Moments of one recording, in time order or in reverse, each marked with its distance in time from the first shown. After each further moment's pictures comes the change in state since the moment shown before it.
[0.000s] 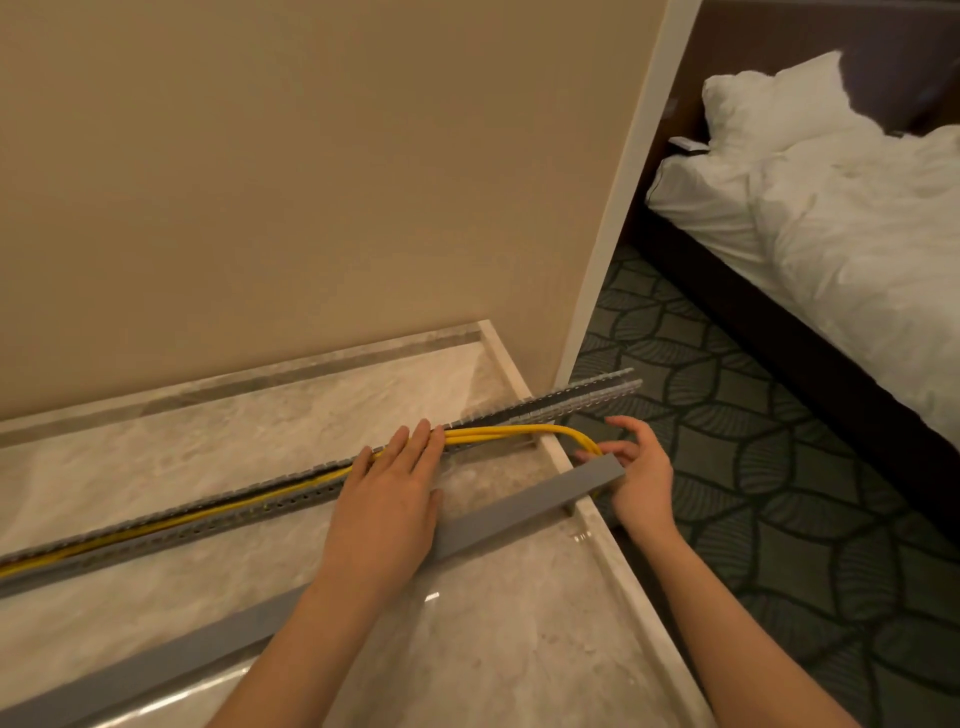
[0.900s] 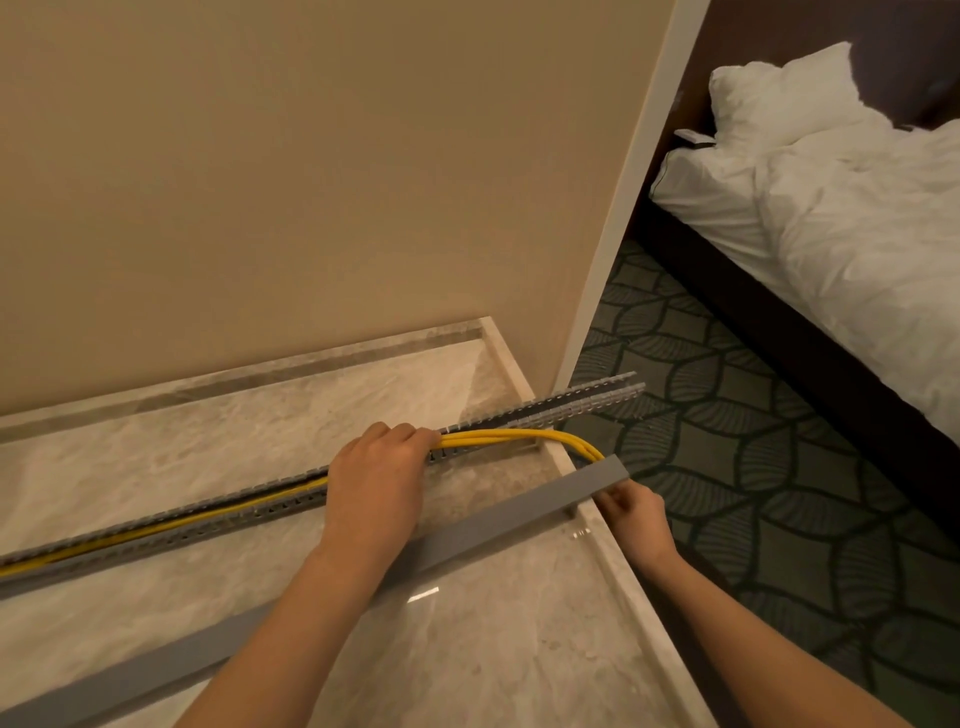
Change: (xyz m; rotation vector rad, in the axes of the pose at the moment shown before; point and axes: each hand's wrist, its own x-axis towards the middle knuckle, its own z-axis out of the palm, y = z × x) left_hand 0.021 0.001 -0.016 0.011 0.227 -0.002; right_hand -0.008 0.046 -0.015 -0.408 -0.225 0.032
